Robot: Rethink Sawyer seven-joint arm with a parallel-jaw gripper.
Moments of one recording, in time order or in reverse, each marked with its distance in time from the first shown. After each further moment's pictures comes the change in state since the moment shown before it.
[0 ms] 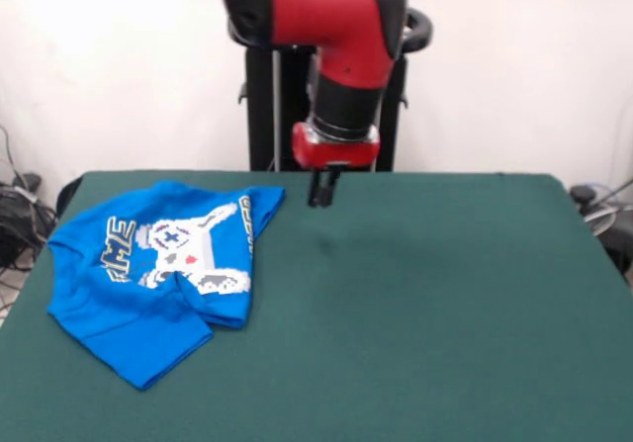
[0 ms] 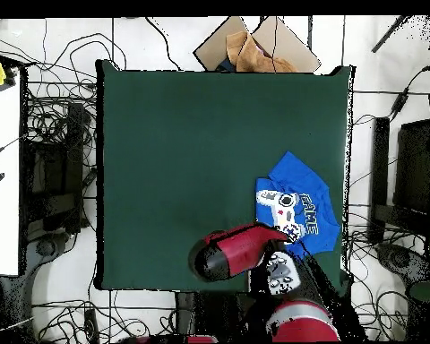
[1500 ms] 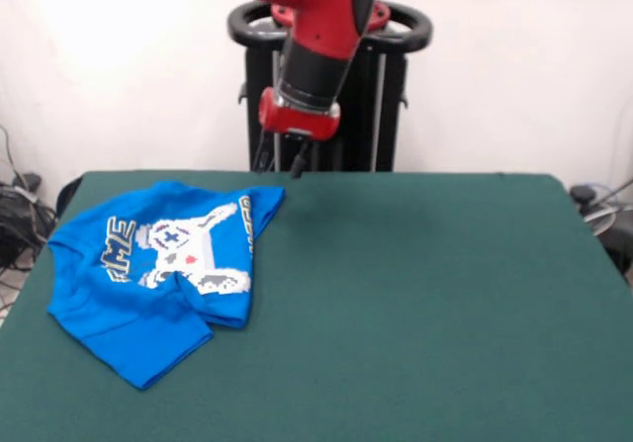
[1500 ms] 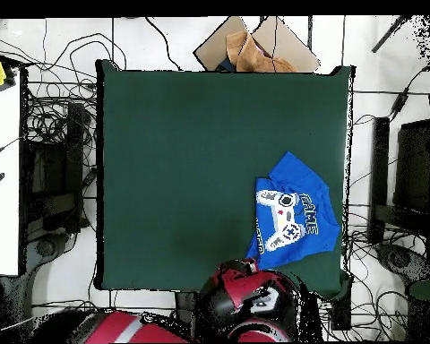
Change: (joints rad) arm 0.186 0.150 -0.401 0.080 0.115 -0.411 0.000
